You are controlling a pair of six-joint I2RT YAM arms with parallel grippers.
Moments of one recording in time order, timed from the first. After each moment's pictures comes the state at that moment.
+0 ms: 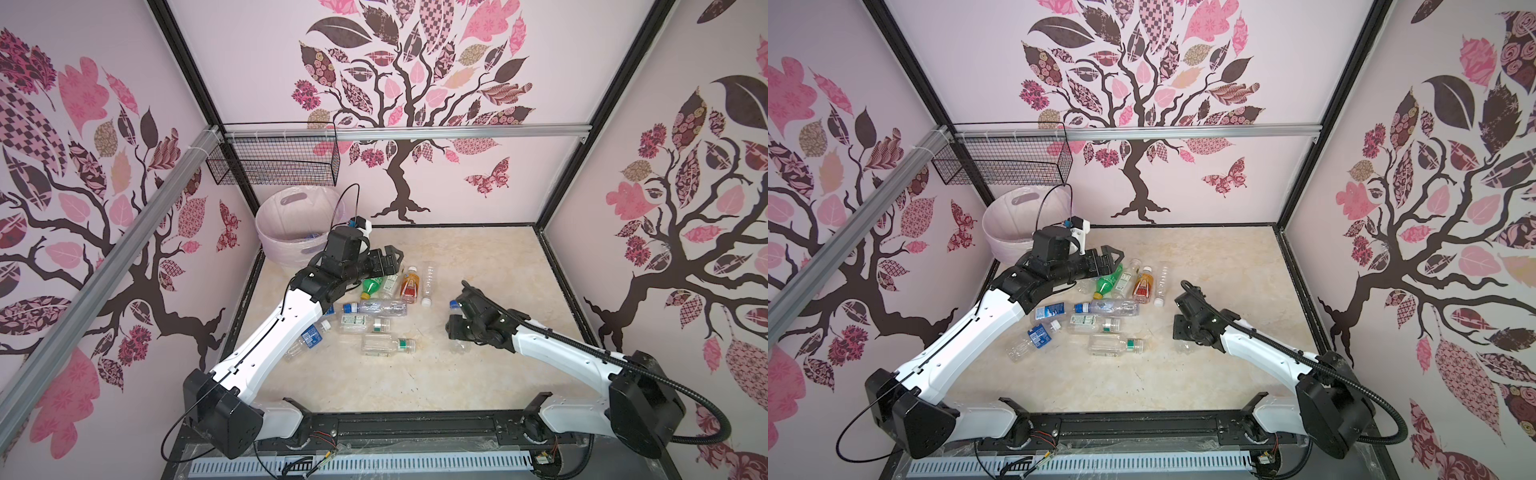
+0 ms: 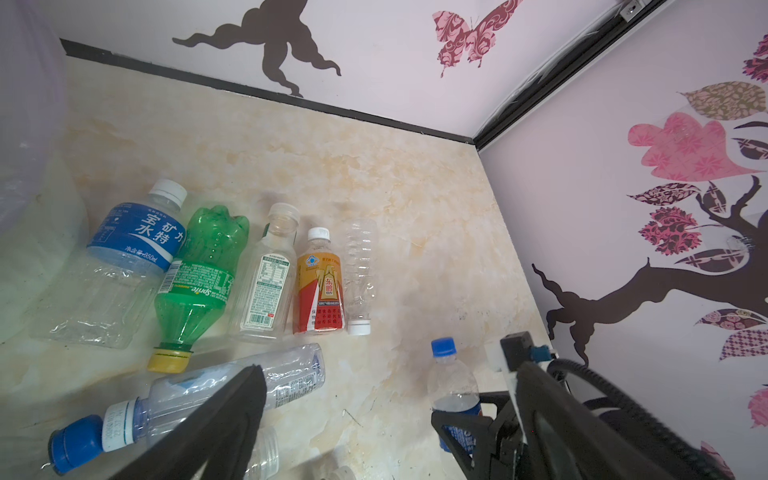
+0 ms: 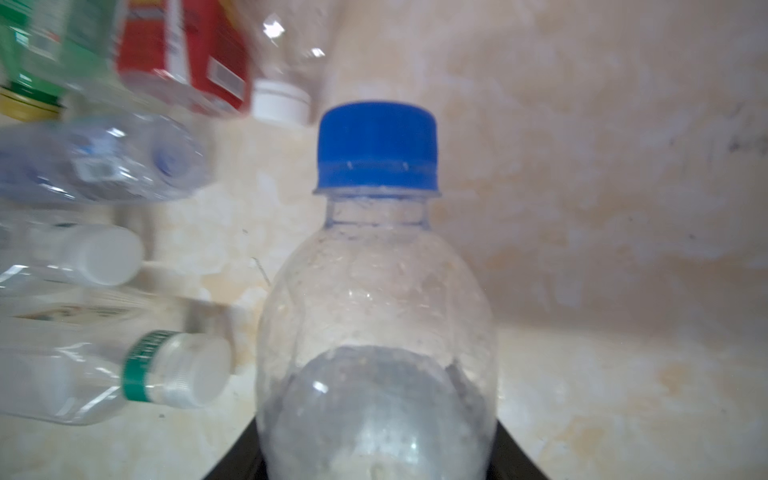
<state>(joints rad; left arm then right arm) -0.52 1.35 1.32 -0.50 0.14 -0.56 0.64 1.29 0.81 -0.47 0.06 0.68</state>
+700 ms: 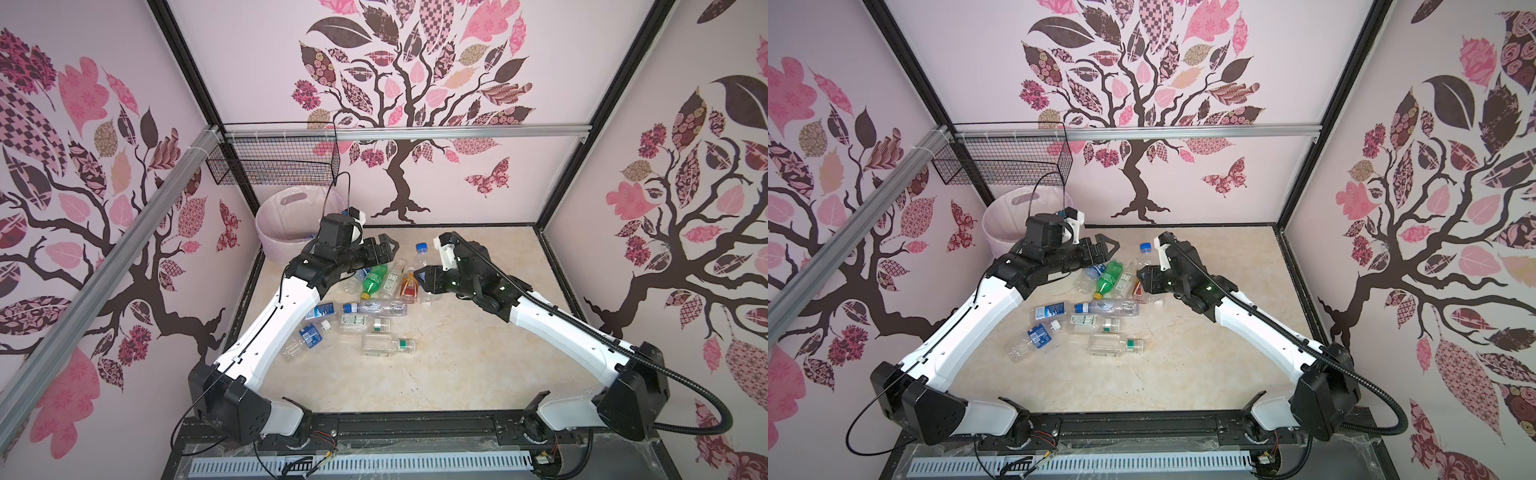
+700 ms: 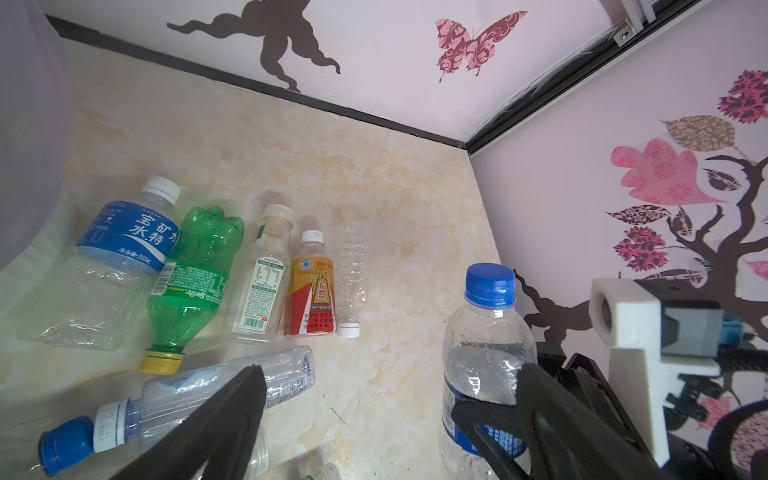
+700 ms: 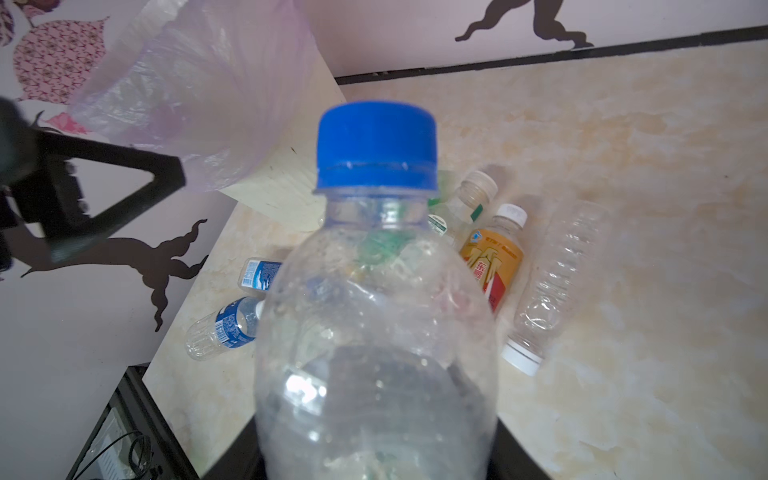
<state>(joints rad) -0.43 1.42 1.44 -0.56 0.29 -0.61 0.65 1.38 1.17 -0.28 -0.14 0.47</state>
